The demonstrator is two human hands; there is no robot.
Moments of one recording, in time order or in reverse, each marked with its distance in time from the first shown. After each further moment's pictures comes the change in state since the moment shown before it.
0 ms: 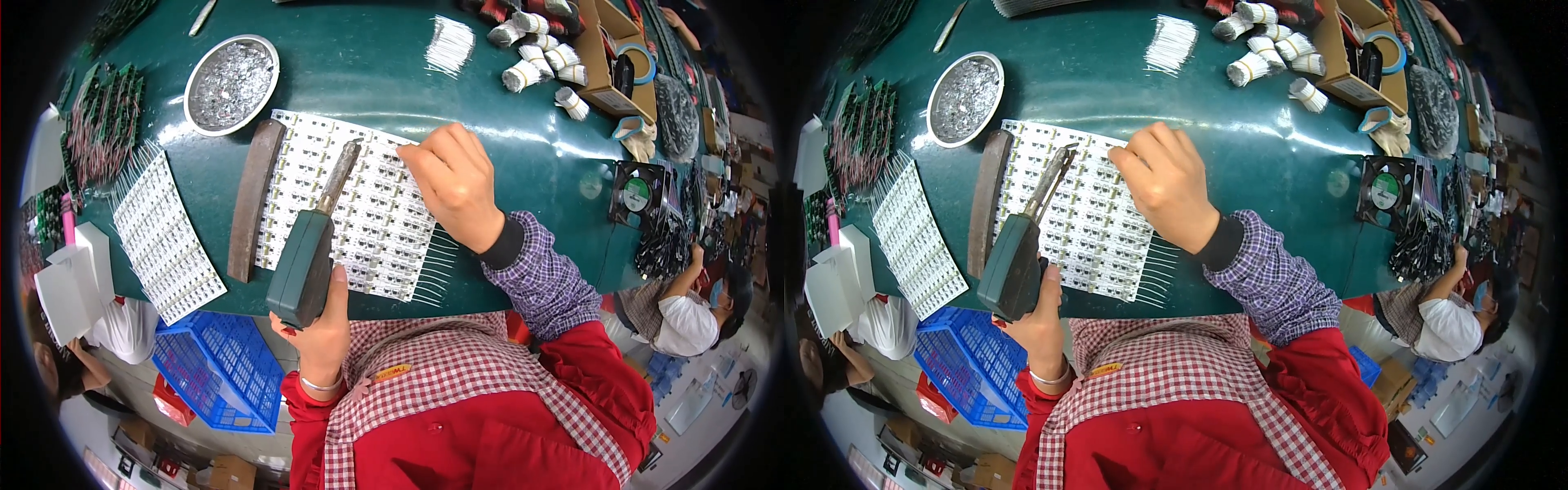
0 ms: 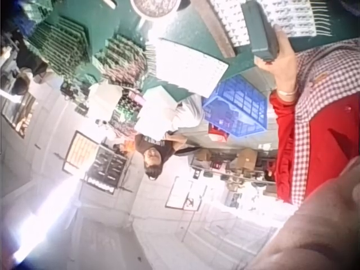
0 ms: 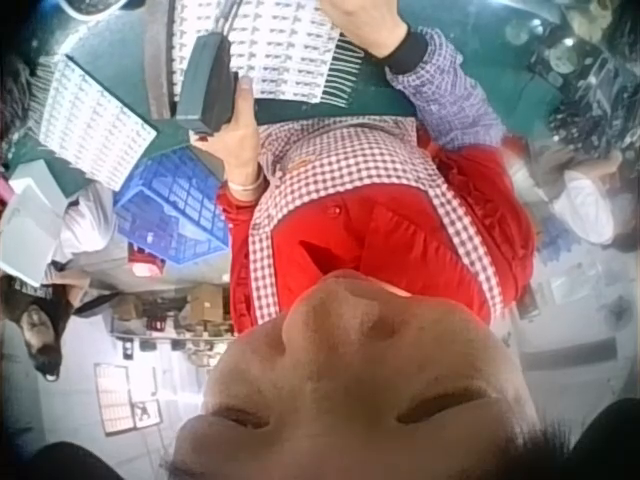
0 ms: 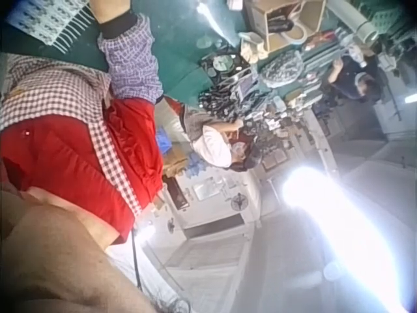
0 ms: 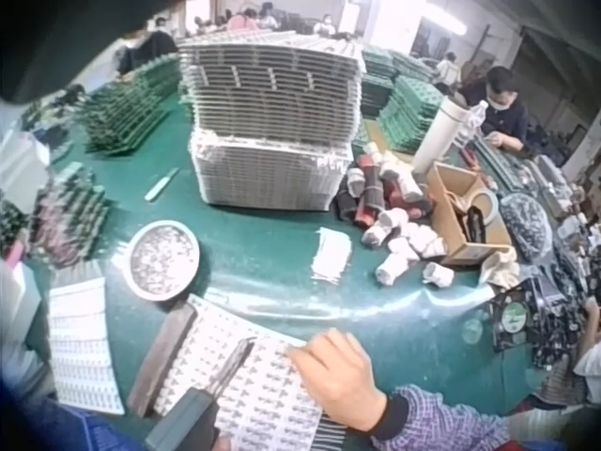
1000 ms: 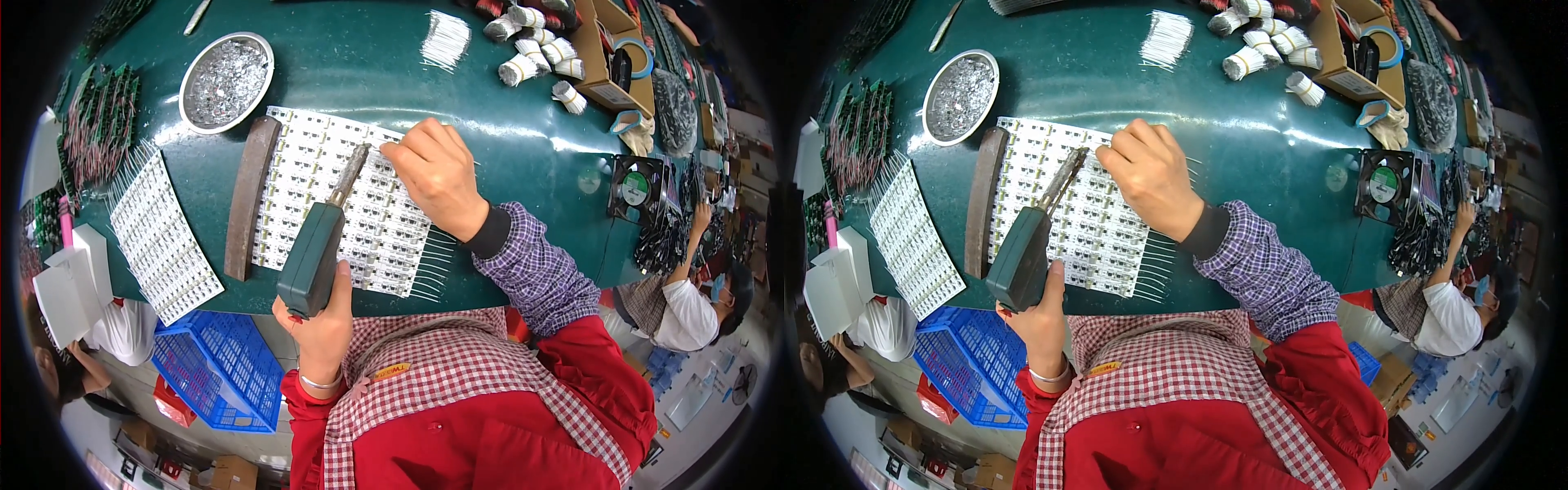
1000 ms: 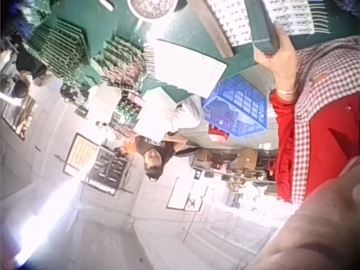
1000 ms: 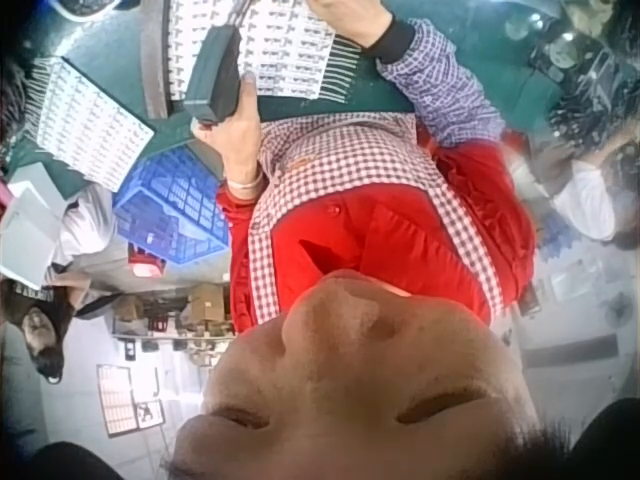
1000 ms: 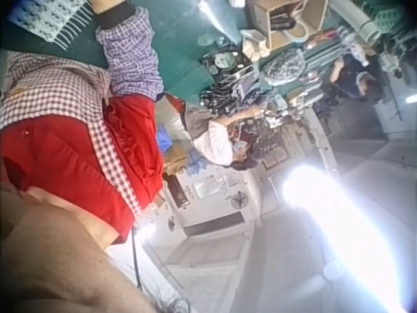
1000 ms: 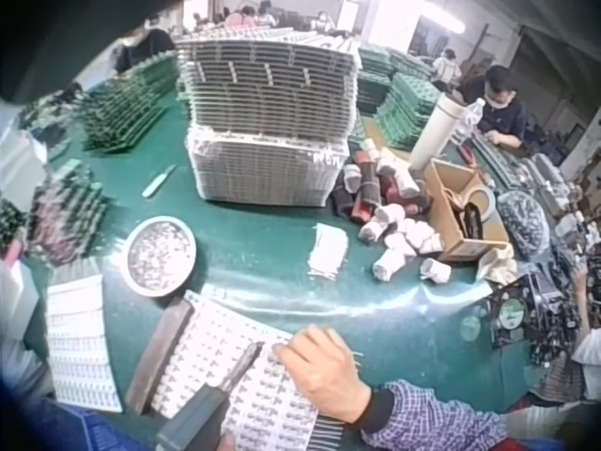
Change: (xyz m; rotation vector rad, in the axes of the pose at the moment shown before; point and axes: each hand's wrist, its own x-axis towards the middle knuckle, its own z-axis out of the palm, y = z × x) left_hand 0.002 0.006 0.003 0.014 -0.083 0.014; right_hand -0.005 0.006 0.021 0.003 -0.011 -0.076
